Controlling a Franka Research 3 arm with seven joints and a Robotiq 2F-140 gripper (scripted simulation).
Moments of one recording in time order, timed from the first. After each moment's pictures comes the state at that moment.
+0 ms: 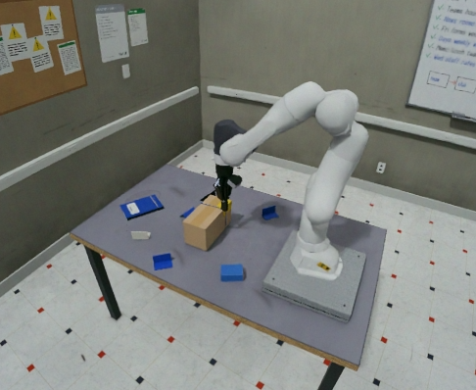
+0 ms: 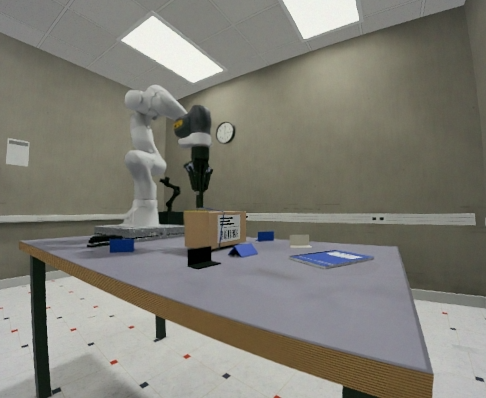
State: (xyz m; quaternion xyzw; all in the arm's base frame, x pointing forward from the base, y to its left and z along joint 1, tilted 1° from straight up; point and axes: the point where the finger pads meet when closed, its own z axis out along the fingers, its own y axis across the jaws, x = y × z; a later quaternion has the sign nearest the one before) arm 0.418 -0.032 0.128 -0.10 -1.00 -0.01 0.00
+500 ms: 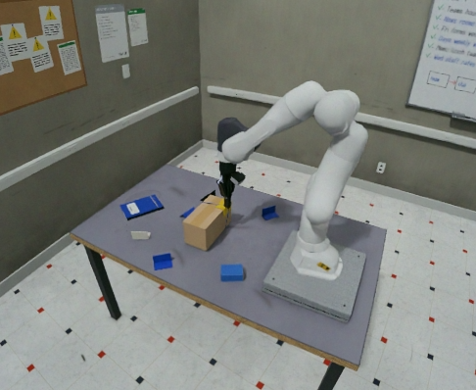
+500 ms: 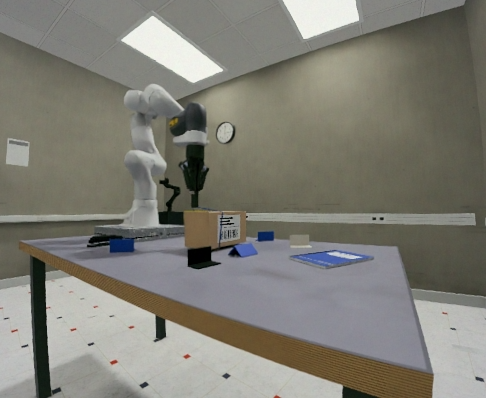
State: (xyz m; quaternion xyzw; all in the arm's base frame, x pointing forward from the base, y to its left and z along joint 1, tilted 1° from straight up) arm 0.418 -0.060 0.127 -0.11 -0.99 -0.01 0.00
